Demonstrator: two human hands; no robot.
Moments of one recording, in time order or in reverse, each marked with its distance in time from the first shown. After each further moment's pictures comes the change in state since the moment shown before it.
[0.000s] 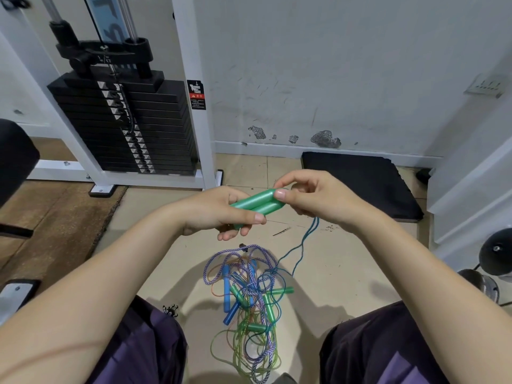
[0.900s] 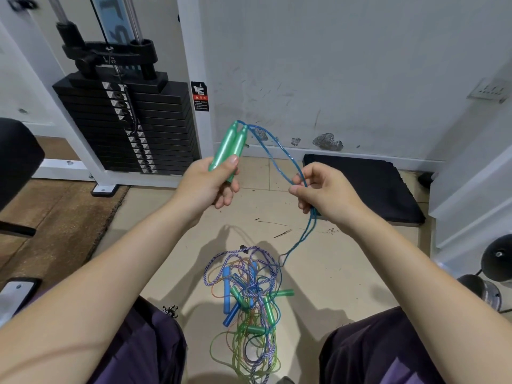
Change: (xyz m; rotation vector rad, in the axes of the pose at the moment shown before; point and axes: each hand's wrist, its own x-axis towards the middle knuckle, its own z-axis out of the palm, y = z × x) left_hand 0.007 0.006 -0.007 -0.308 0.696 0.204; right_hand 0.004 -0.001 0.004 0.034 0.287 0.080
